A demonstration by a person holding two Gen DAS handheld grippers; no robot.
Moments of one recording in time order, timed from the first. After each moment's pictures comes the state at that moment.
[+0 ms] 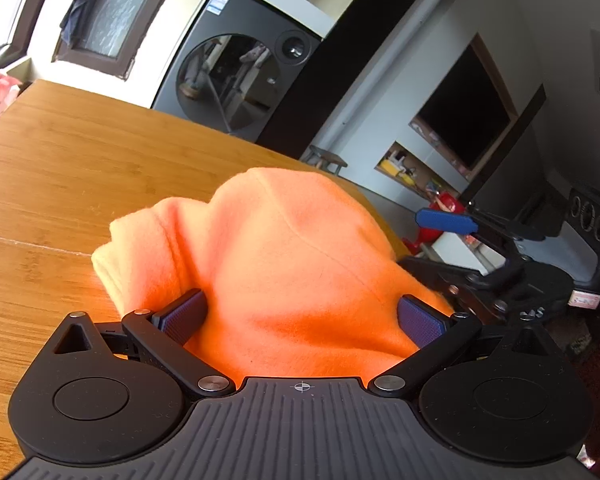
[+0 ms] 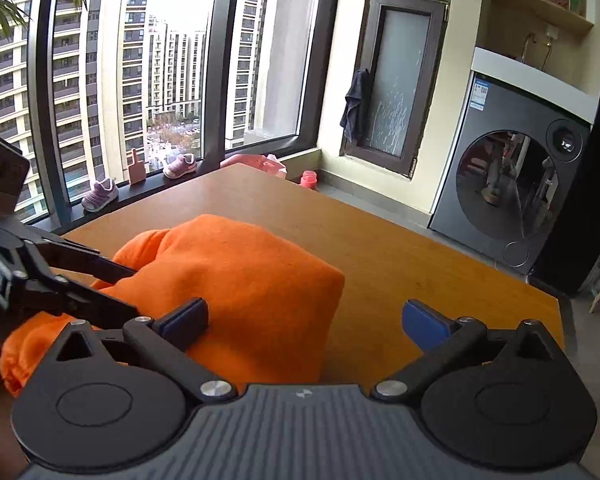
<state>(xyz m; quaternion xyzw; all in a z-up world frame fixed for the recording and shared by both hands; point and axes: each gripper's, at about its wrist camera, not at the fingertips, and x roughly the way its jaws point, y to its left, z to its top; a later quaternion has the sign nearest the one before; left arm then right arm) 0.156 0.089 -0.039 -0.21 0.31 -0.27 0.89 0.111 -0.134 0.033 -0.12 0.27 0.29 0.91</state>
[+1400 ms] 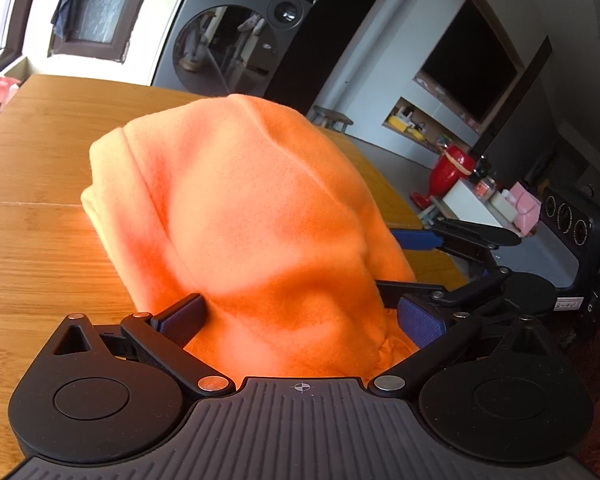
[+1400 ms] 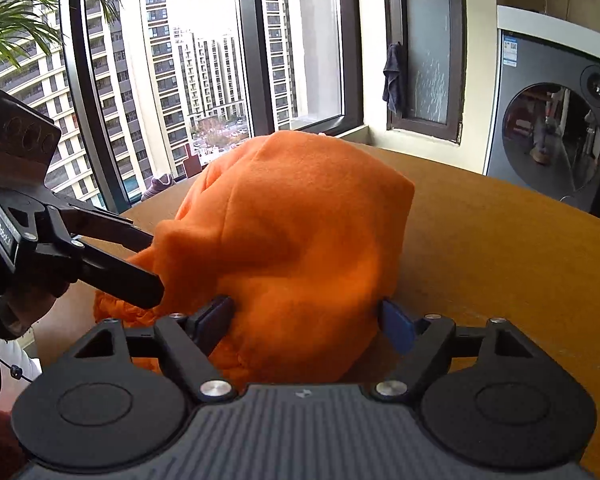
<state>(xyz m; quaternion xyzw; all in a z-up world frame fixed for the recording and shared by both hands) 0.118 0.066 -0.020 -0.15 0.36 -0.26 0.88 0.101 -0.152 -0.022 -0.08 0.29 0.33 0.89</state>
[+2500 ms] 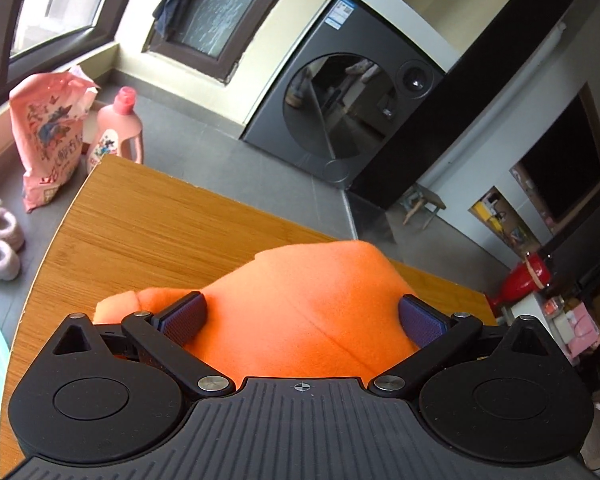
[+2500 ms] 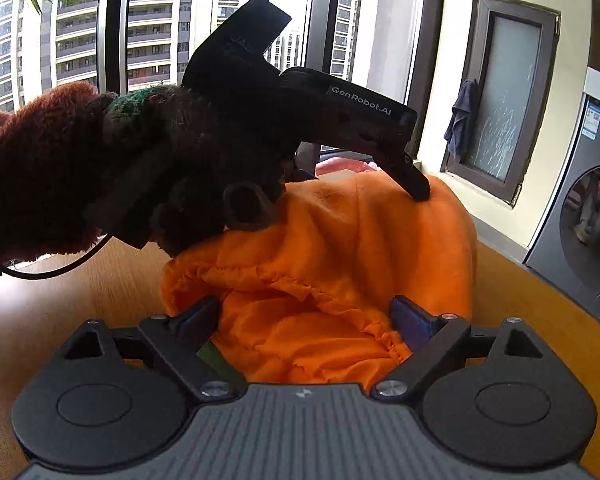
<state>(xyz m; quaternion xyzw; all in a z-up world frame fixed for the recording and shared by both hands) 0.351 0.164 -0.017 -0.25 0.35 -0.13 0.90 0.211 -0.027 -0.032 -0.15 0.26 0.39 0.87</state>
